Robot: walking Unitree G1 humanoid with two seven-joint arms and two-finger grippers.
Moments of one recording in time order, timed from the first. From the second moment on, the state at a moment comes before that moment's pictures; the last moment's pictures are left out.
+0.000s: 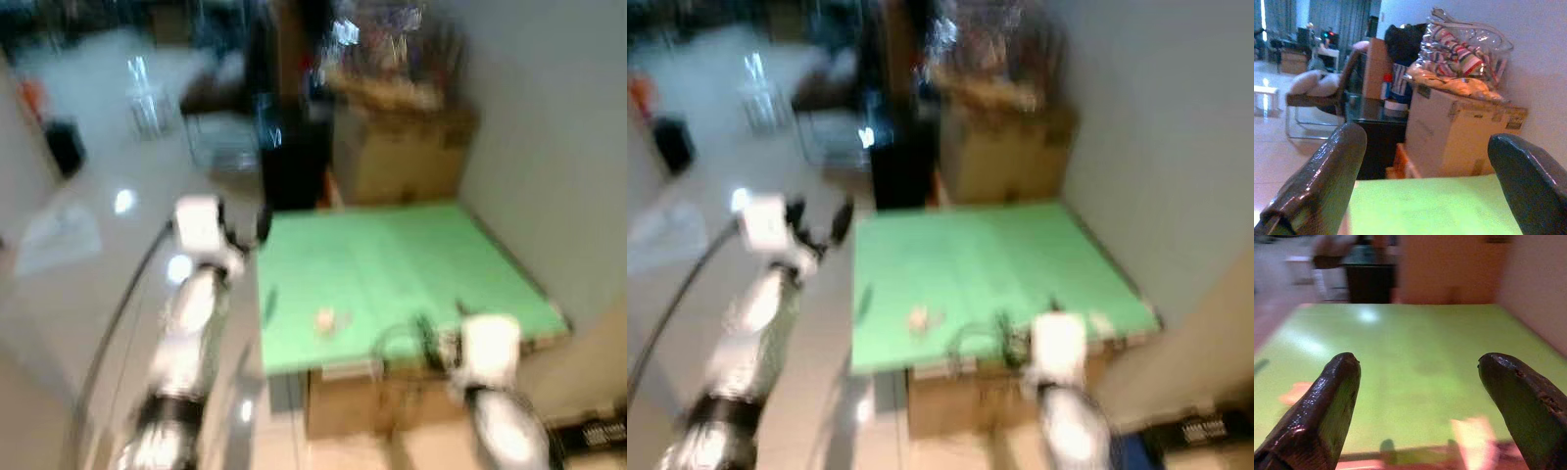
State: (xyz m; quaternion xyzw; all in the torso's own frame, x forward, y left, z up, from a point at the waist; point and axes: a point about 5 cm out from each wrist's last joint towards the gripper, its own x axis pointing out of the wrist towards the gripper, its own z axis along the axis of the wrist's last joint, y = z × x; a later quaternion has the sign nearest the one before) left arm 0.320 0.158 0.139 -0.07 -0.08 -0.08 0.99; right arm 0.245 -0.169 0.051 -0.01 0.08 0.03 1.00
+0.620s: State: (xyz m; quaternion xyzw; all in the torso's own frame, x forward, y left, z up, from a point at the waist) left arm 0.269 0.155 0.101 -0.05 0.01 -0.05 1.00; right arm 0.282 -0.166 0.125 -0.05 -0.08 0.04 0.99
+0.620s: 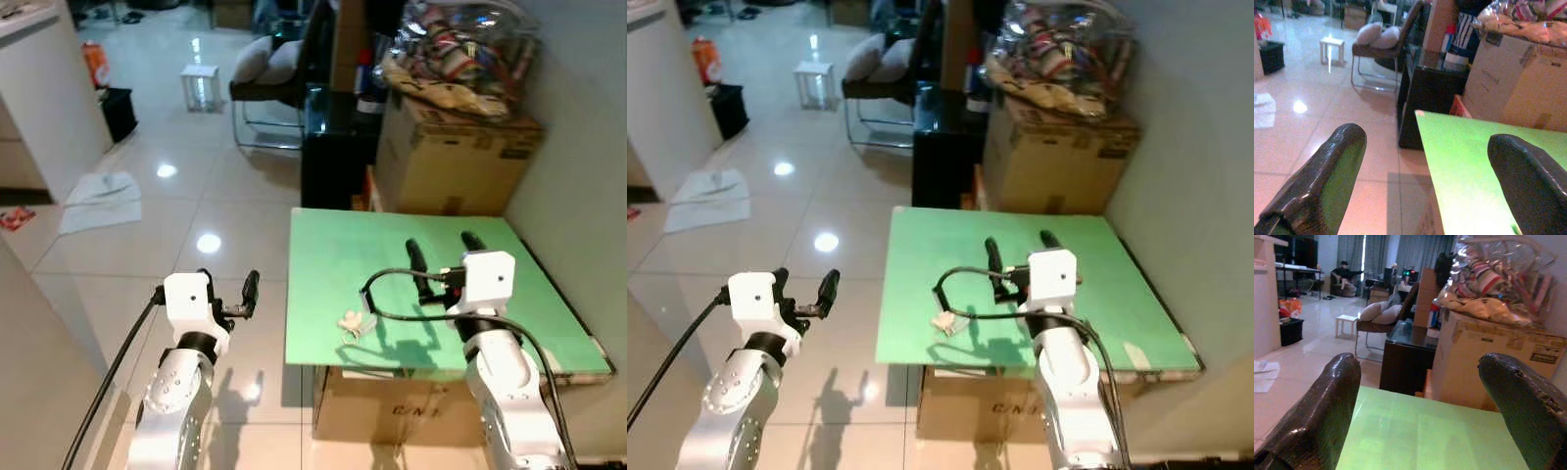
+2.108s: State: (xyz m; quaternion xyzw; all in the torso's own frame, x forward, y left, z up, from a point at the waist) left arm 0.300 0.164 0.148 -0.02 -0.06 -0.04 1.00; right arm 0.262 -0.144 0.019 0.07 0.20 0.07 0.98
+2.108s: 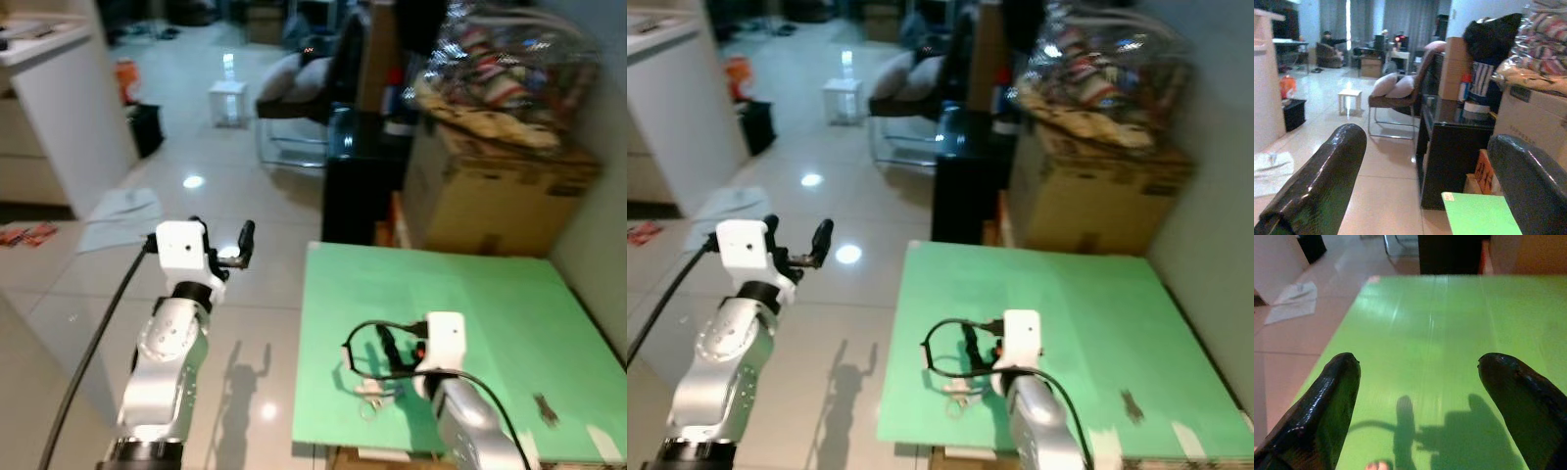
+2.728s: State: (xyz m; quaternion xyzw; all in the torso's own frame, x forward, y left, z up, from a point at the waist) left arm 0.284 0.181 0.150 0.01 -0.05 -0.05 1.00; right arm 0.264 -0.122 -0.019 0.05 0.27 0.12 0.95
